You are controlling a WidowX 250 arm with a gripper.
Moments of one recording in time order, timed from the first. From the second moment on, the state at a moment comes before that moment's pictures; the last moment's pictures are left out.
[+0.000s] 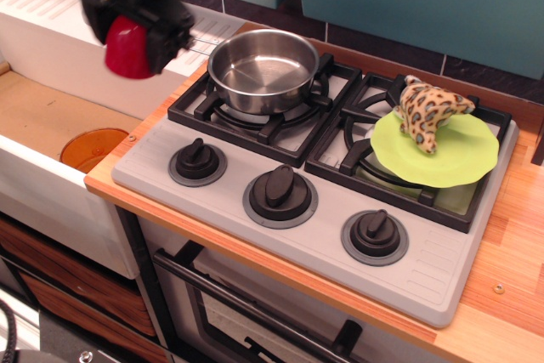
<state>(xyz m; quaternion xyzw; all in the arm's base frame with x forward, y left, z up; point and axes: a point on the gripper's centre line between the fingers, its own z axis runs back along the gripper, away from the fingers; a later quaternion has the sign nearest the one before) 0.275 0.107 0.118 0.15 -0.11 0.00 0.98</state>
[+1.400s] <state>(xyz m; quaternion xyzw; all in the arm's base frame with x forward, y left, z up) 0.352 0.049 0.108 0.17 -0.15 -0.03 0.97</state>
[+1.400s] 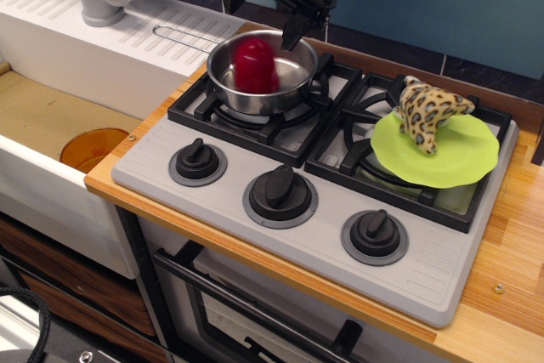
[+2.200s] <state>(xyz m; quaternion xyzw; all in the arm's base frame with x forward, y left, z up) 0.308 -0.026 0.109 0.18 -0.12 0.02 0.98</state>
